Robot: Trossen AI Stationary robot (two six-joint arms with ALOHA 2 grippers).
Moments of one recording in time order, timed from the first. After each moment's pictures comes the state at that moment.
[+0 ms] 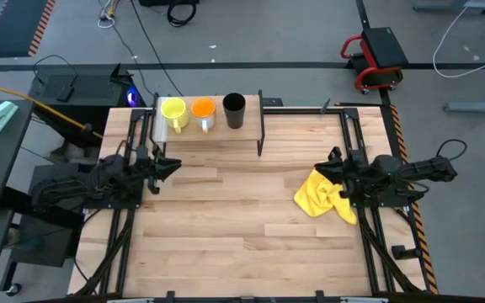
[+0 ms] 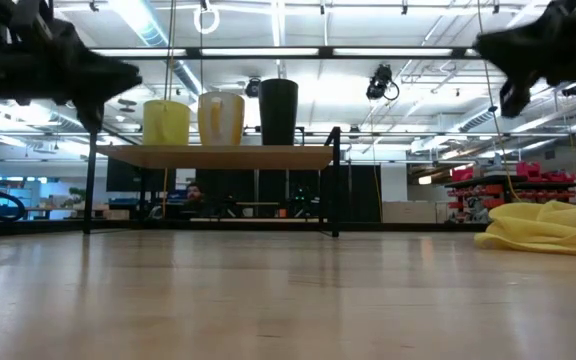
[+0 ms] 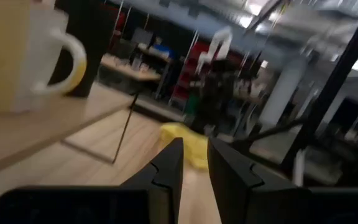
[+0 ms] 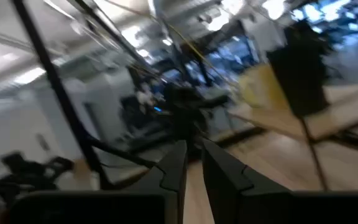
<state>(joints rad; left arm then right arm) 0.16 0.01 0.01 0.13 -0.04 -0.38 0.15 0.01 0.01 0.24 0.24 0.33</state>
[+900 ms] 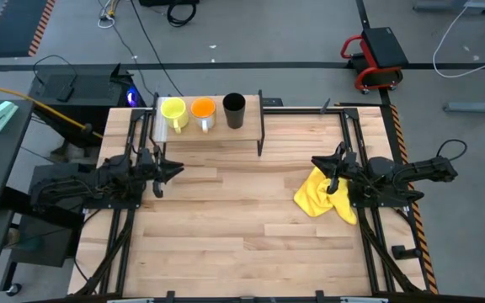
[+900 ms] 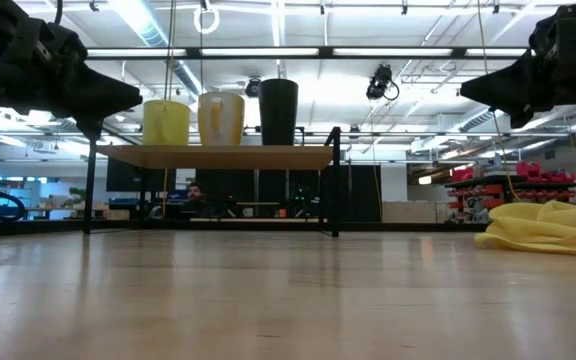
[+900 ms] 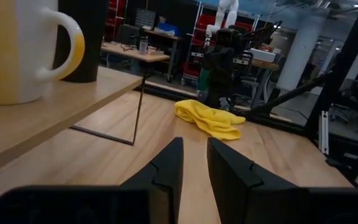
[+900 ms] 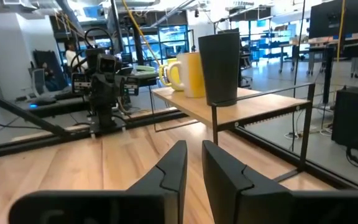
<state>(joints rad) 0.16 0.03 0.01 0.03 -0.04 -0.22 0.15 0.02 0.01 0.08 0.50 0.06</state>
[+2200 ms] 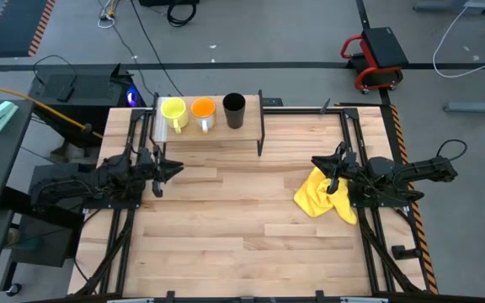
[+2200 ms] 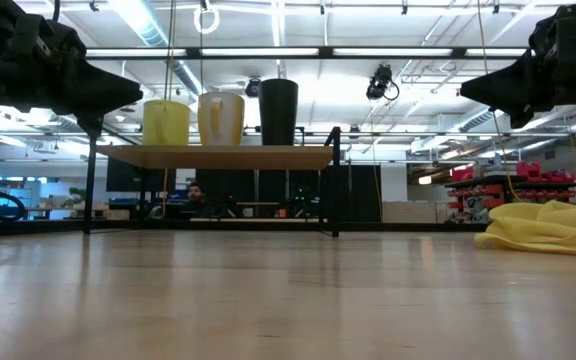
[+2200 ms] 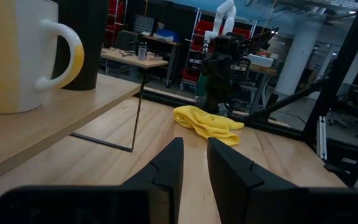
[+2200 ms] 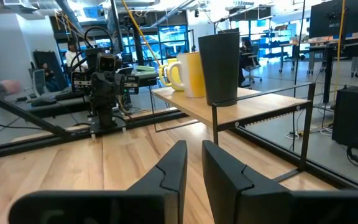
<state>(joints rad) 0.16 0.03 0.01 0.06 -0.04 -0.22 0.15 0.02 0.01 0.08 0.50 0.06</state>
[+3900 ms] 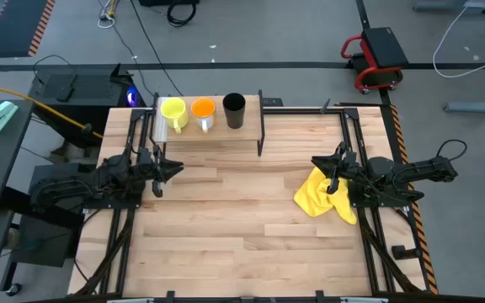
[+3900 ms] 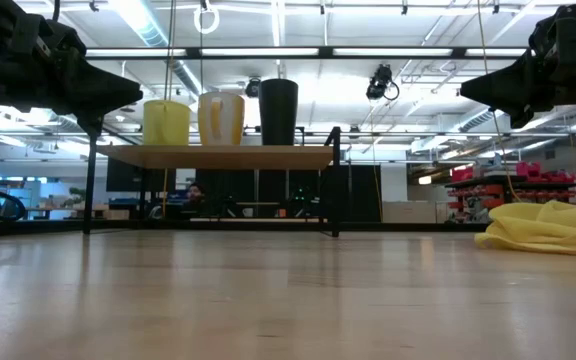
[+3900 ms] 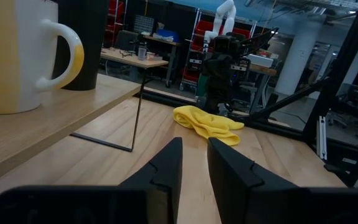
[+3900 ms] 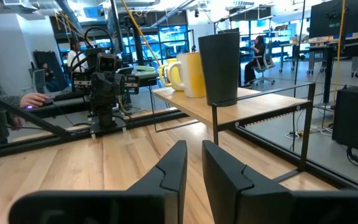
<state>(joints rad) 0.16 0.03 0.01 0.06 -0.04 -0.22 0.15 0.02 0.01 0.08 0.50 0.06</state>
